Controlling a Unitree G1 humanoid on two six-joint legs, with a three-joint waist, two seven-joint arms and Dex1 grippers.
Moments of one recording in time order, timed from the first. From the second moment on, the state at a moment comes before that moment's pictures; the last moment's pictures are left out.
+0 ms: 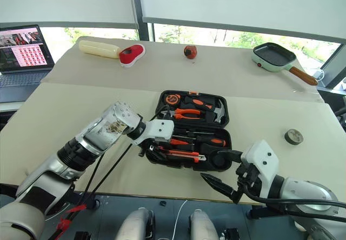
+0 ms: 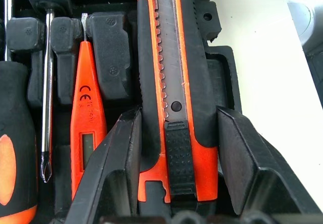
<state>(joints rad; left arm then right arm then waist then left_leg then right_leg) -0.86 0.55 -0.62 0.01 0.02 0.57 -1.42 0.30 -0.81 -0.37 -0.92 0.81 0.80 0.61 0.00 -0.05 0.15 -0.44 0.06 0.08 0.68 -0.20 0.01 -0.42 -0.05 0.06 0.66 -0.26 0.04</state>
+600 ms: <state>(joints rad) -0.92 0.57 -0.49 -0.03 -0.12 0.69 -1.47 0.27 -0.81 -0.33 -0.92 0.81 0.79 0.60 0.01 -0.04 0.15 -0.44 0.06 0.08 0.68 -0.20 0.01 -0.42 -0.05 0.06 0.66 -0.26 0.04</state>
